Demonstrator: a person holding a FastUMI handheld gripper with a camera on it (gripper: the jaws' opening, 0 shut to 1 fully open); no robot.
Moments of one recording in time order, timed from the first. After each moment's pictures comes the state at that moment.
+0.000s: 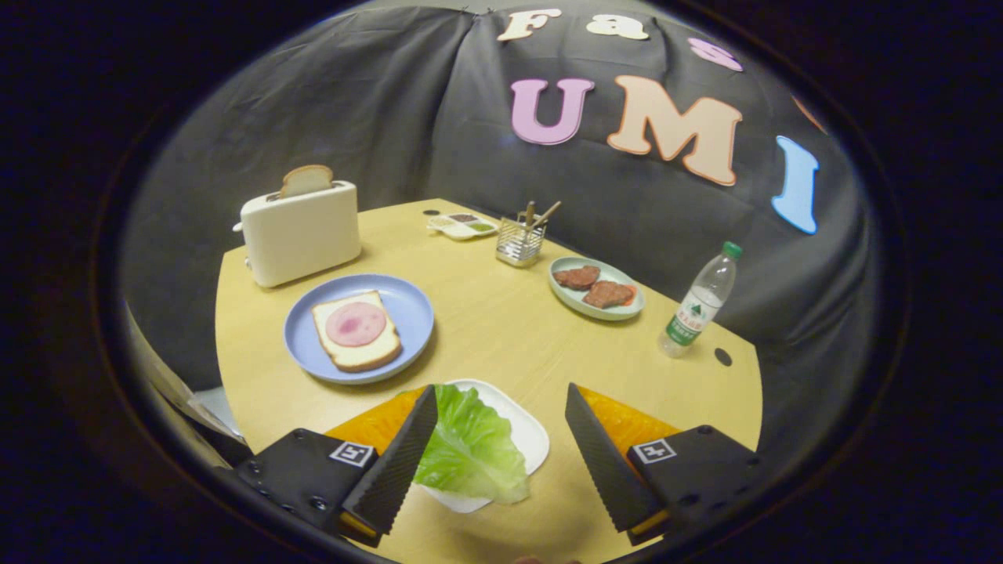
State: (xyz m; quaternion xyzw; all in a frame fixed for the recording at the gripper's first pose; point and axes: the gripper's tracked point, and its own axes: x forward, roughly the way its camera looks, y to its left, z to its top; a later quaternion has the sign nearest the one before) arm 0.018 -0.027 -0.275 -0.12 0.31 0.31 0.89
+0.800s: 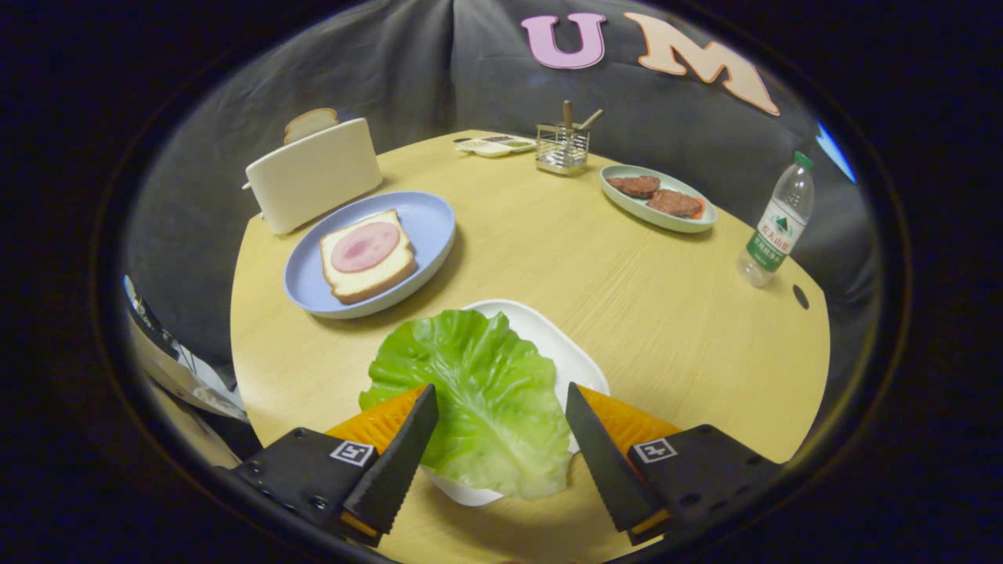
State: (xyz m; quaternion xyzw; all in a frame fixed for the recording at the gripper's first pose) arm -0.007 -0.028 -0.368 -0.10 0.44 0.36 0.81
